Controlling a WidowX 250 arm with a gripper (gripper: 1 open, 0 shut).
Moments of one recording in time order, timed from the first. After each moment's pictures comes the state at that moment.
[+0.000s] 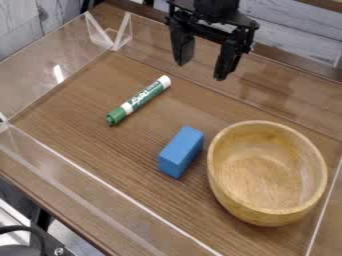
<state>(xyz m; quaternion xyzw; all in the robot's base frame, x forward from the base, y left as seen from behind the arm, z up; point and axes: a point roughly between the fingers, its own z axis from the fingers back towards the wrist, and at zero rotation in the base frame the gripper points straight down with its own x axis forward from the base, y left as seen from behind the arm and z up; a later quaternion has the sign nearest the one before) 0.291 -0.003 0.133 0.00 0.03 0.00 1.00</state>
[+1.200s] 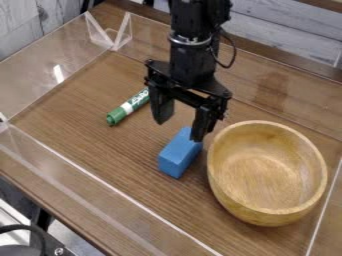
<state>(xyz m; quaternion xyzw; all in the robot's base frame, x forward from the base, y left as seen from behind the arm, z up) 0.241 -0.008 0.084 -0.01 0.05 -0.02 1.00</state>
